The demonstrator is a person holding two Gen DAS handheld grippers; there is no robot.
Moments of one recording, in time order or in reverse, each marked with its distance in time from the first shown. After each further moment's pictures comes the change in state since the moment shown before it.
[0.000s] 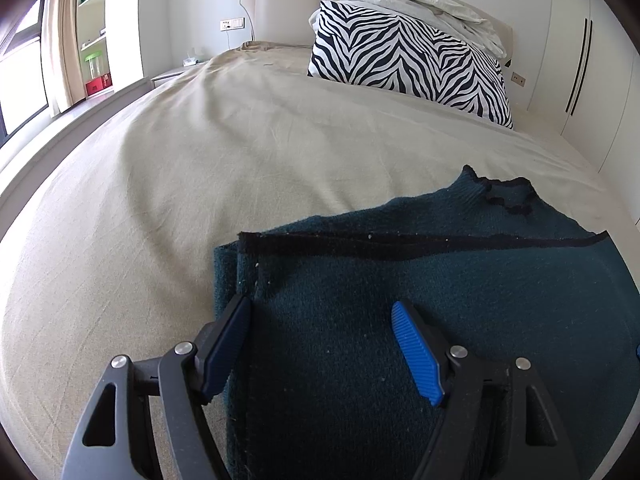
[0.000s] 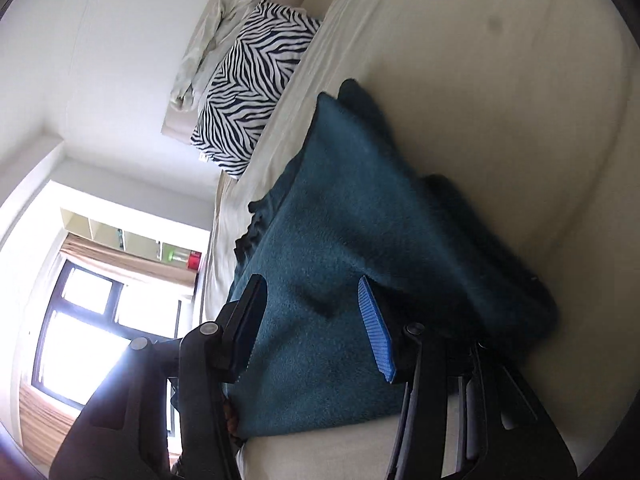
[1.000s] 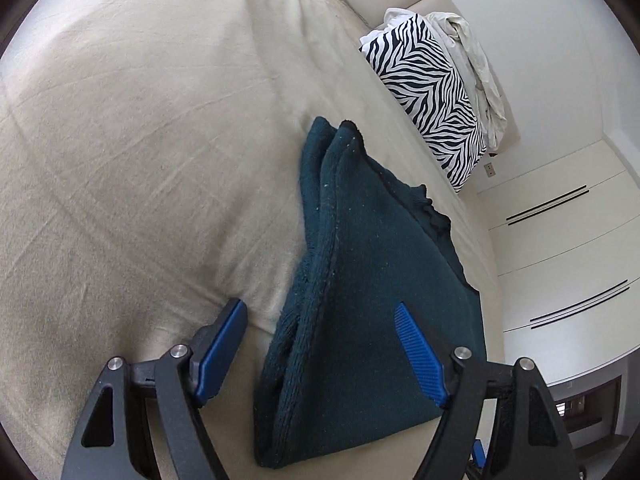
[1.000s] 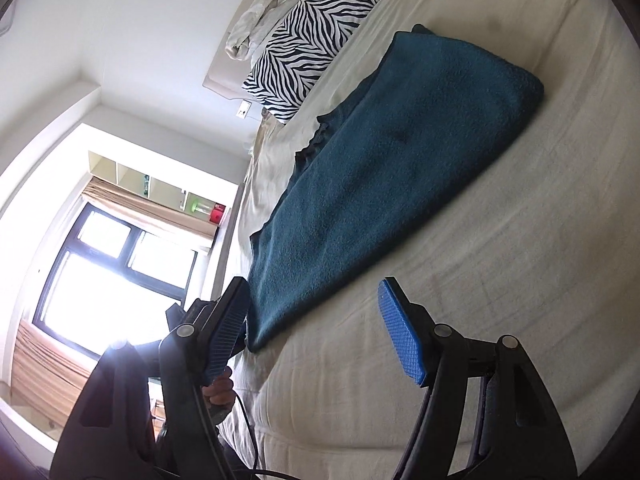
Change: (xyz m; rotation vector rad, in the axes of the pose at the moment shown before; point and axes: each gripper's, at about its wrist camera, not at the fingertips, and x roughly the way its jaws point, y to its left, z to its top) left arm -0.071 0.094 -0.074 -0.598 0.186 -0.458; right arm -0.073 0.057 -0.142 -0.159 0.120 0.096
